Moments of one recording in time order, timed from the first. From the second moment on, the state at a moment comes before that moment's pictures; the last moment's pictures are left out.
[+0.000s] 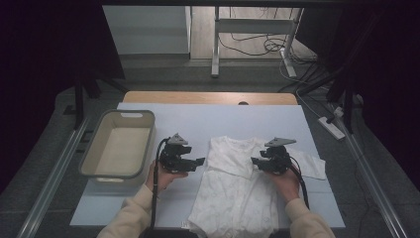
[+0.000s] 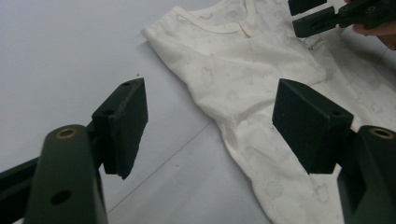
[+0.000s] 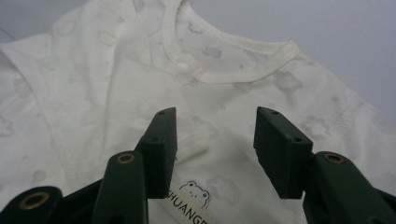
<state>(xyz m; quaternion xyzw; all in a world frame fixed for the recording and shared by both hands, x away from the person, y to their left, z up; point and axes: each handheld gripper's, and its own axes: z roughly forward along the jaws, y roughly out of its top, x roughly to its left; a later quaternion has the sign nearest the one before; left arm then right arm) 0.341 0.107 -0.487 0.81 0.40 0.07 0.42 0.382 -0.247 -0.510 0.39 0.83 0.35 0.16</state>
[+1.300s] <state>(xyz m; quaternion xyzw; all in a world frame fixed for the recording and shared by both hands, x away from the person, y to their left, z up) 0.342 0.109 -0.486 0.81 0.41 0.07 0.41 0.393 -0.245 -0.508 0.37 0.85 0.34 0.18</state>
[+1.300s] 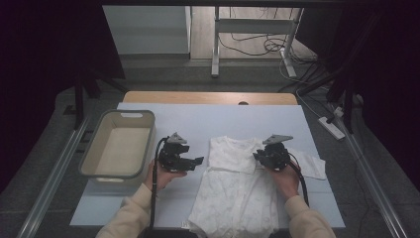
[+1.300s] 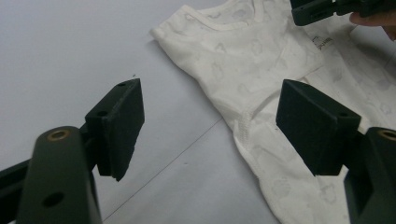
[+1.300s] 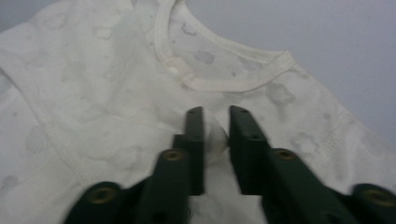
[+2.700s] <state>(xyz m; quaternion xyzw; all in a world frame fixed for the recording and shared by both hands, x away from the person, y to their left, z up) 0.340 0.113 -0.488 0.82 0.40 0.06 0.40 0.355 -0.285 -0.494 0.39 0.81 0.39 0.18</state>
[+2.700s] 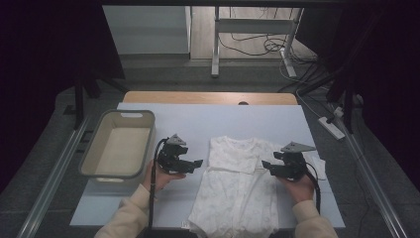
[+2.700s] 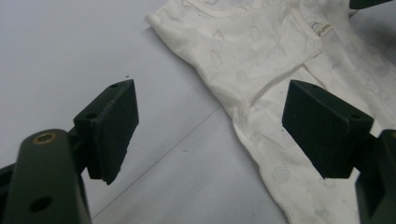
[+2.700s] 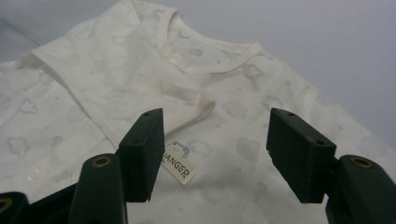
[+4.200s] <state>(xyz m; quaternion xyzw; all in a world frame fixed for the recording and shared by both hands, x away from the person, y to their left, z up) 0.341 0.113 -0.490 0.82 0.40 0.06 0.40 0.345 -0.368 -0.496 0.48 0.79 0.34 0.19</state>
